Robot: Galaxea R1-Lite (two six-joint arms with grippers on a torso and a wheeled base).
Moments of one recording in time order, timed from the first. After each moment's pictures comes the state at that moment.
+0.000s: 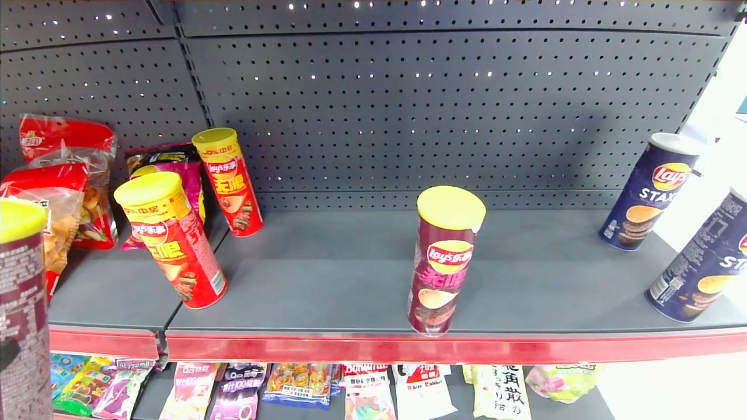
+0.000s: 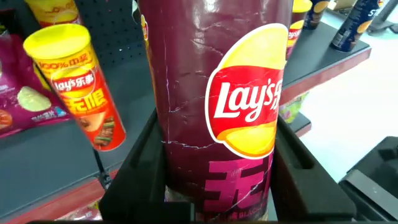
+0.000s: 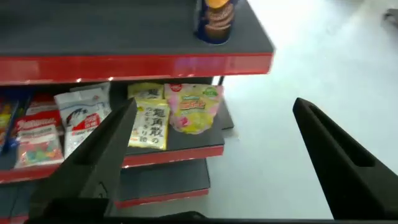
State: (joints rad) left arm -0.07 0.64 -0.68 0.16 -0.51 0.03; right arm -0.12 0.11 -0.48 0.58 -0.08 -0.11
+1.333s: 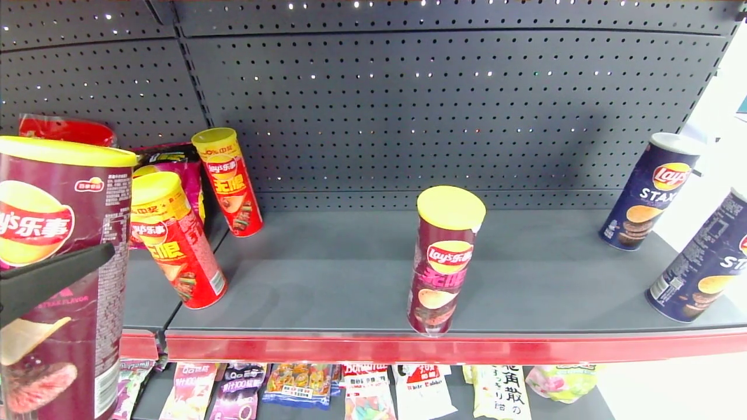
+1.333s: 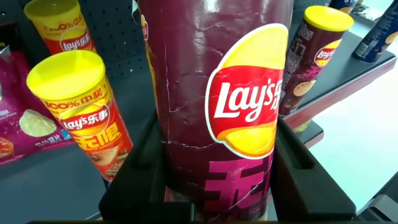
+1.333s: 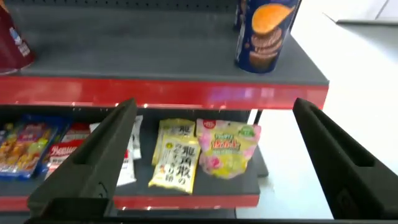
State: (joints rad) left arm -0.07 0.88 -0.68 -0.07 -0.50 0.04; right arm 0.00 0.00 -0.06 0.03 -0.05 -0.08
